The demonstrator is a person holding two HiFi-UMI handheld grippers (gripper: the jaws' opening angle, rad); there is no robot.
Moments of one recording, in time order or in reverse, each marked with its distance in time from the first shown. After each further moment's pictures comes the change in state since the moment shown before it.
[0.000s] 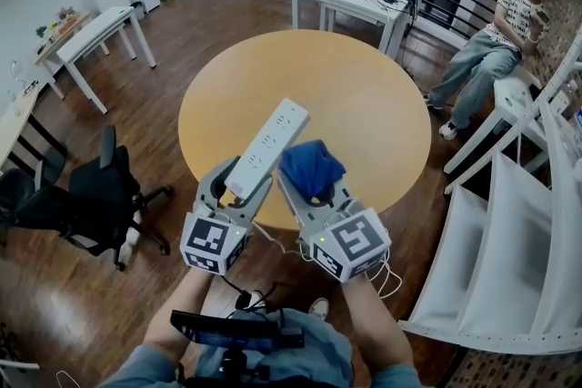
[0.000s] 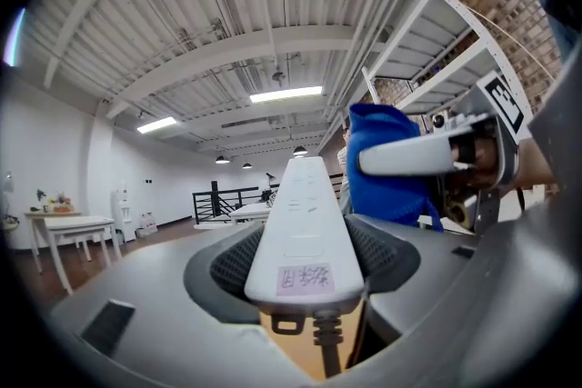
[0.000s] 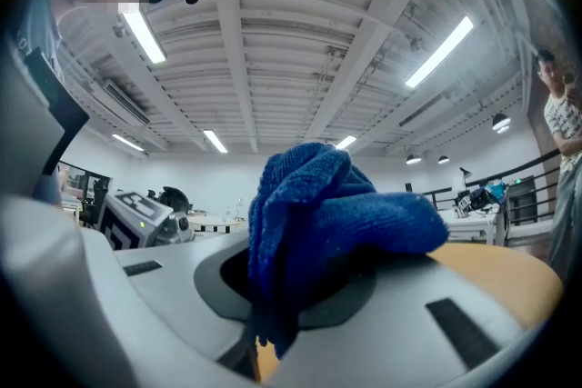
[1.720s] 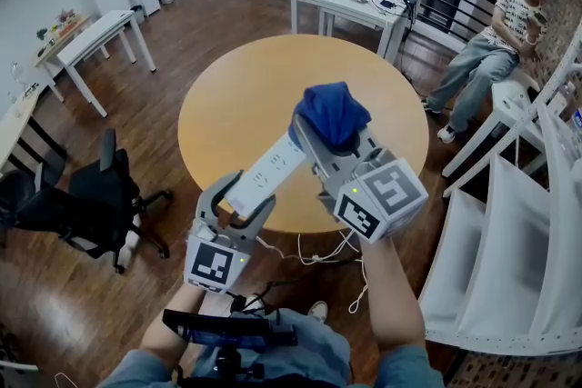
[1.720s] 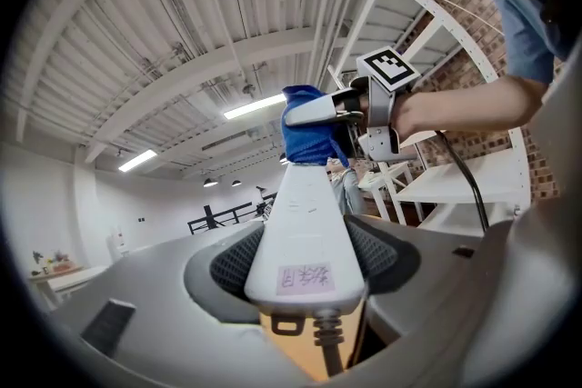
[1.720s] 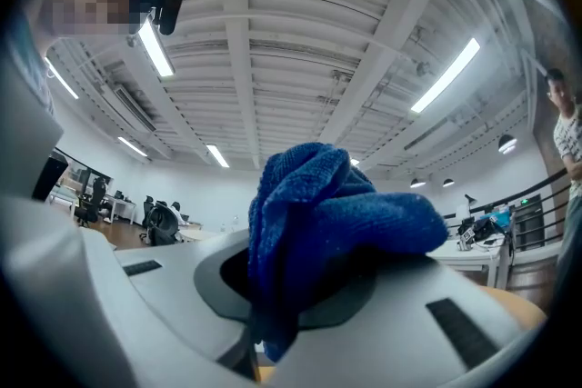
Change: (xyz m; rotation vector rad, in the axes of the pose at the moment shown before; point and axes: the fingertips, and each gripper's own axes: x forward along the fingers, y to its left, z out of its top) left arm -0.022 -0.032 0.016 0.223 -0.029 -0.042; right arm 0.013 -0.051 0.093 -0.059 -0.108 0.003
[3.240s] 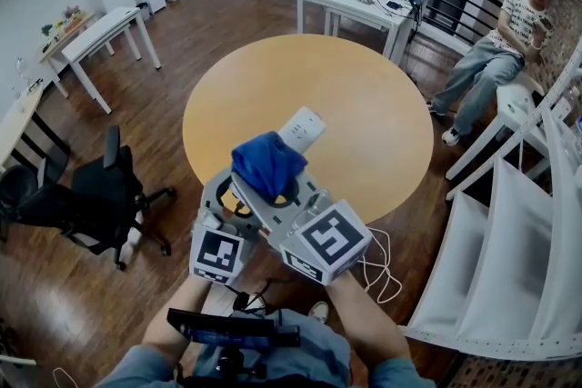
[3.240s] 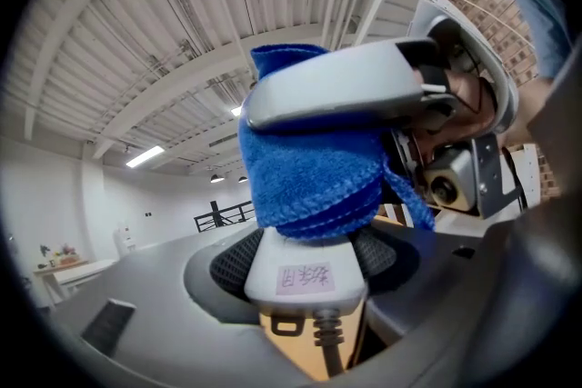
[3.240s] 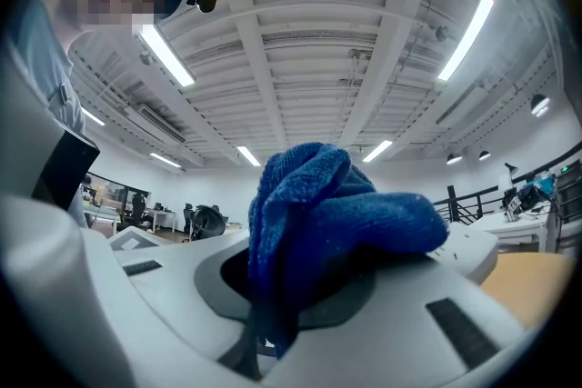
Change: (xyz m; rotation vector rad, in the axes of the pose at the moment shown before) left arm 0.012 0.015 0.003 -0.026 0.013 0.043; right arm 0.017 0.124 -0.045 0.099 0.053 0.239
